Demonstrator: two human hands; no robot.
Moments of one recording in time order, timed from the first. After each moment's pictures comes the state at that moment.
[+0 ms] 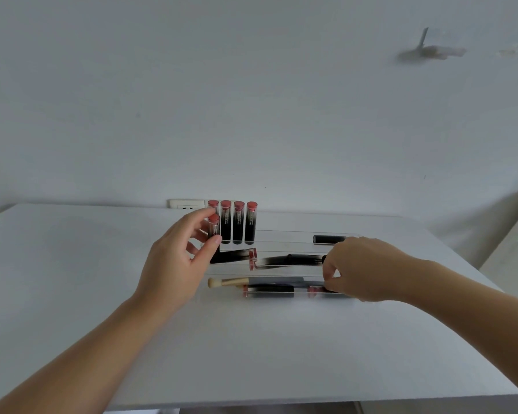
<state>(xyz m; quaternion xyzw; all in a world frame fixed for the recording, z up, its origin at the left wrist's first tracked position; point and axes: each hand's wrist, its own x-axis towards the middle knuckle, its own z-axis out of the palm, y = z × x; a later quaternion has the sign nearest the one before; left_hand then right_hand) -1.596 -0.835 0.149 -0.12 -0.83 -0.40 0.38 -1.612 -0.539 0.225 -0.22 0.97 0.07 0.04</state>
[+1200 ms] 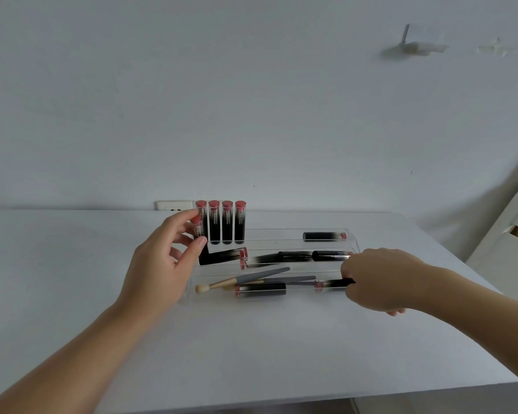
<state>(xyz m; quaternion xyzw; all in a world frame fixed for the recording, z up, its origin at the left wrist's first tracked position) -1.594 -0.835 0.145 -0.11 -0.82 -0.42 0.37 -1.606 -0.504 0.217 -0.12 0.98 0.14 0.10</state>
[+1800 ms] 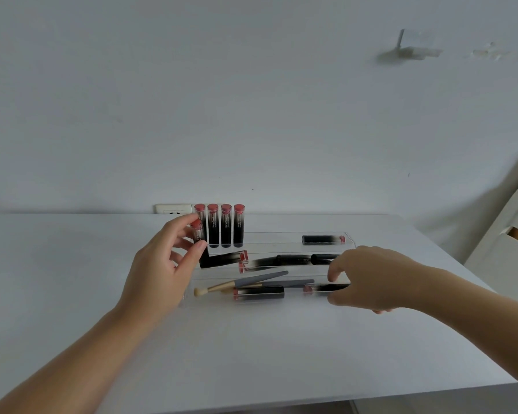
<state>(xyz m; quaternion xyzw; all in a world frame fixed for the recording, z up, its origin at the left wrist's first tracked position) -1.593 -0.833 0.145 -0.11 -0.82 -0.43 0.36 -1.603 -0.507 0.221 -0.16 0.98 0.03 0.08</state>
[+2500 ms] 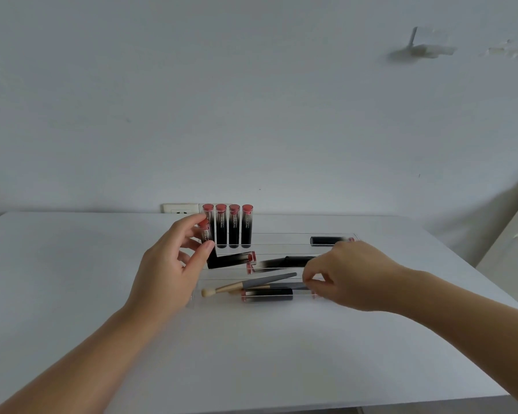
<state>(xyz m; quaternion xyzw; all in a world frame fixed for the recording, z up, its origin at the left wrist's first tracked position) -1.595 -0.834 0.145 -0.12 -0.82 -0.42 0.37 -1.619 -0.534 0.205 -0.32 0.94 0.02 -0.06</state>
